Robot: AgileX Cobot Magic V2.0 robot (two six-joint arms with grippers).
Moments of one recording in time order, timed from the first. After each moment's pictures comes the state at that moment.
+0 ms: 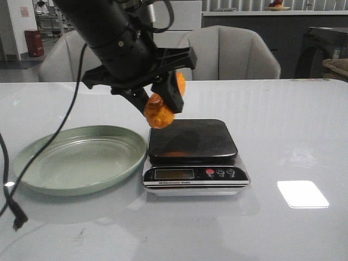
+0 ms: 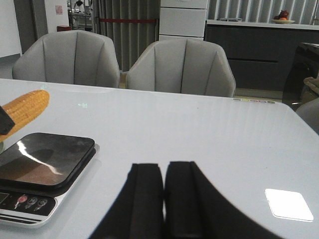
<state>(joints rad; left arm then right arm) -0.60 1.88 -1.36 -0.32 0.51 -0.12 0.12 -0.01 0.03 -0.01 0.03 0.01</state>
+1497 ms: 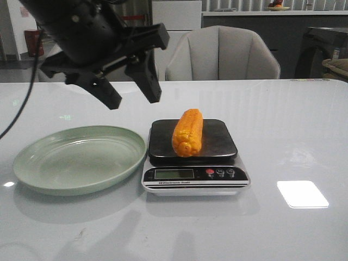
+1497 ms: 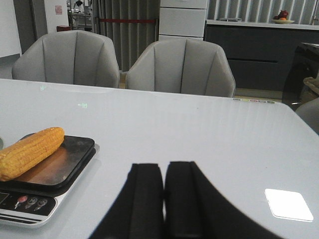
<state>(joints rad) -0.58 1.59 -1.13 -0.28 0.53 -0.12 0.12 -0.01 0.03 -0.01 0.03 0.01</state>
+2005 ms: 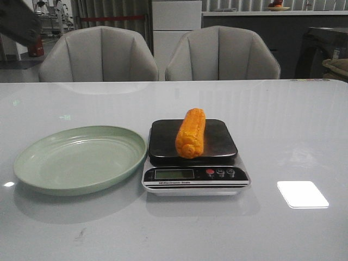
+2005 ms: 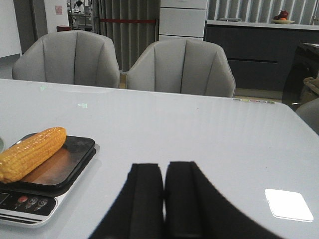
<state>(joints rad) -0.58 0.85 -0.67 -0.20 0.48 -0.12 0.12 -0.01 0.03 -0.01 0.03 0.01</state>
